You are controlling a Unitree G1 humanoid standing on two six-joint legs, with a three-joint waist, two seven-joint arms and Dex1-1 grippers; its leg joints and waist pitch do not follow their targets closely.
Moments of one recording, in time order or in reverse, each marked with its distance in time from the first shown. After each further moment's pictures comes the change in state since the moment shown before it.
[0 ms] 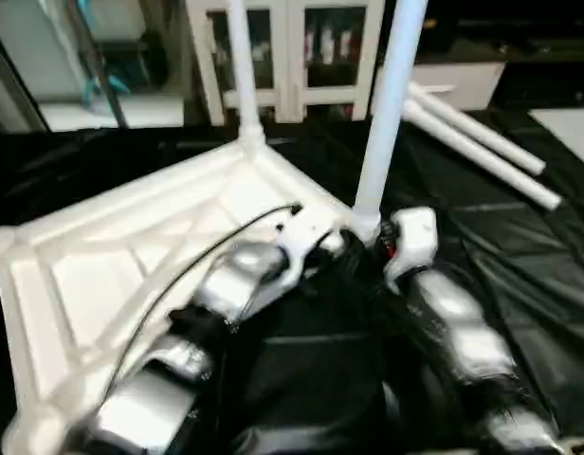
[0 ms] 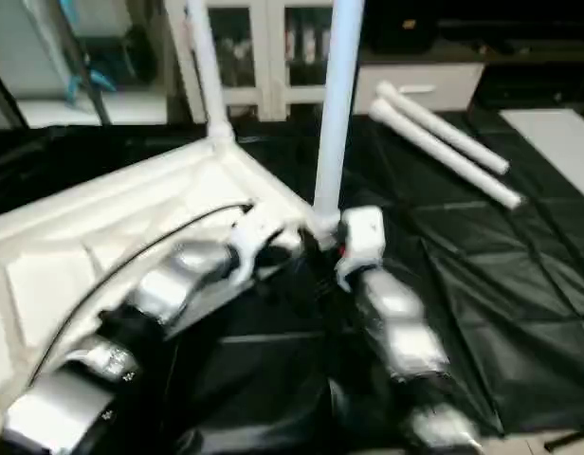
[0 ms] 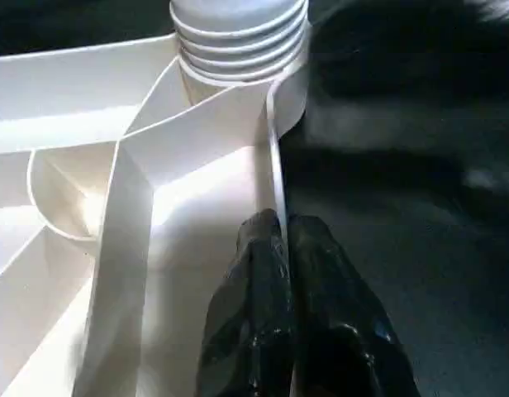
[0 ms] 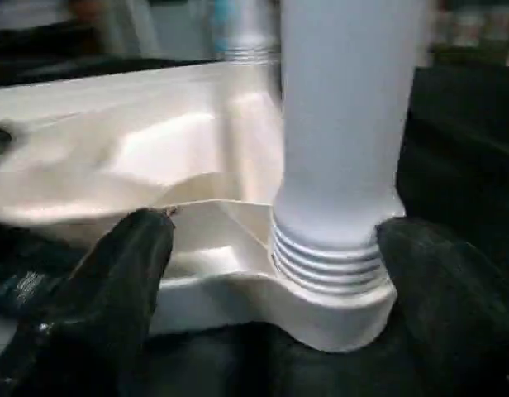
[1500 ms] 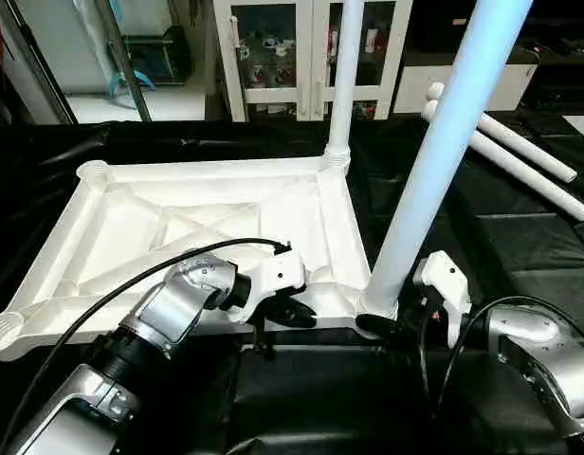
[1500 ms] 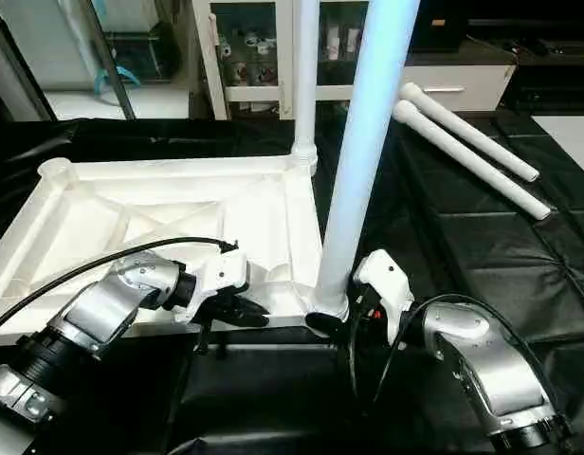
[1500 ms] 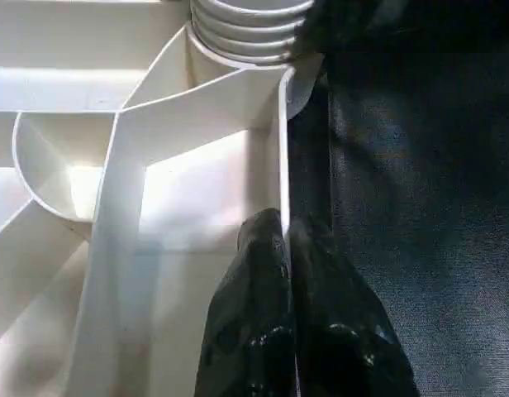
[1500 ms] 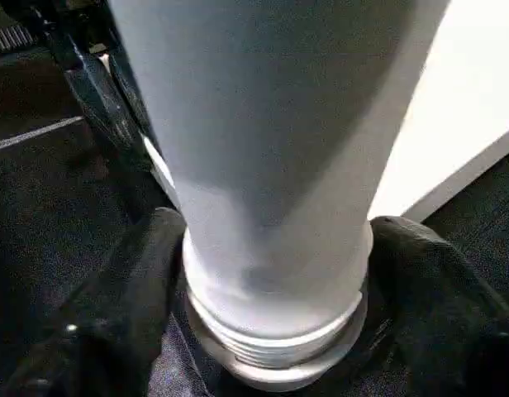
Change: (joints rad) left arm 0.141 0.243 -0.125 -0.317 -0.058 -0.023 -0.453; right arm 0.146 -0.334 0.116 -0.320 0.034 0.251 0.398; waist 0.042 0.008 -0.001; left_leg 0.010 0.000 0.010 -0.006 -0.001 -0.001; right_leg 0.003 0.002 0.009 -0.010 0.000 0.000
